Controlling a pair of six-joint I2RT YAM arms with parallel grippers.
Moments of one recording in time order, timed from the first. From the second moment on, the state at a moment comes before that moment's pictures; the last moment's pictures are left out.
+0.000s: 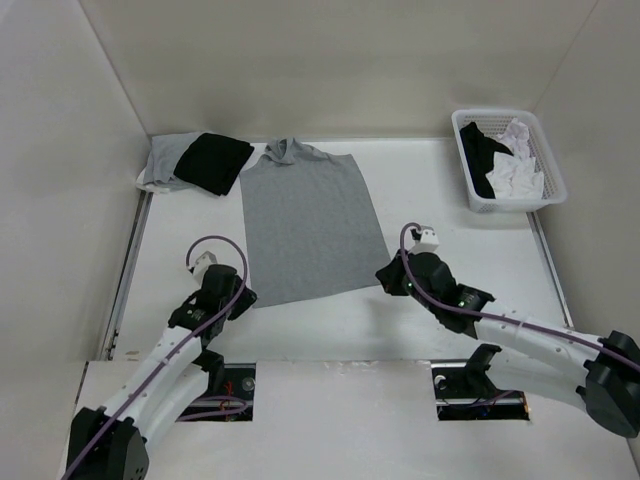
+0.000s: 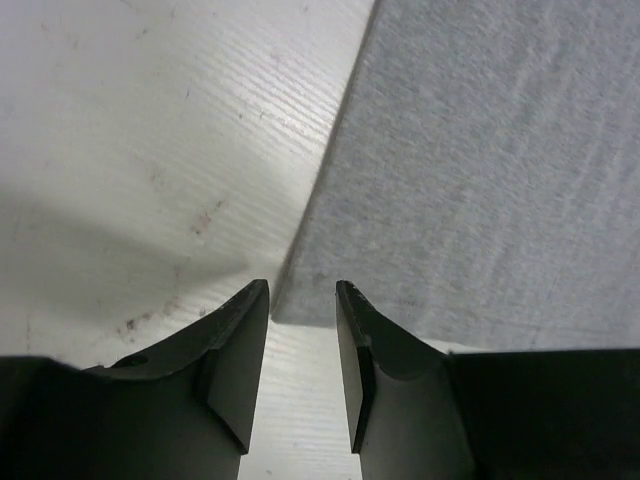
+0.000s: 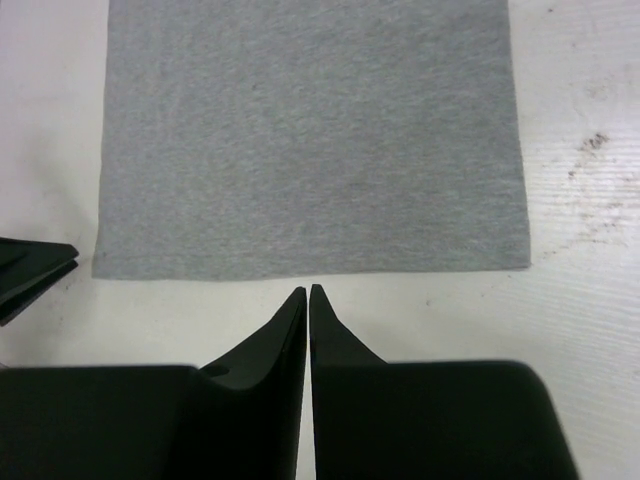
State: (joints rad) left arm -0.33 0.72 0.29 -0.41 -0.18 -0.96; right arm 0.82 1.00 0.48 0.01 0.27 0.75
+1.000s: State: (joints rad) left arm -0.39 0.68 0.35 -0.48 -0.21 -1.00; right arm 0.65 1.27 0.46 0.01 0.28 0.78
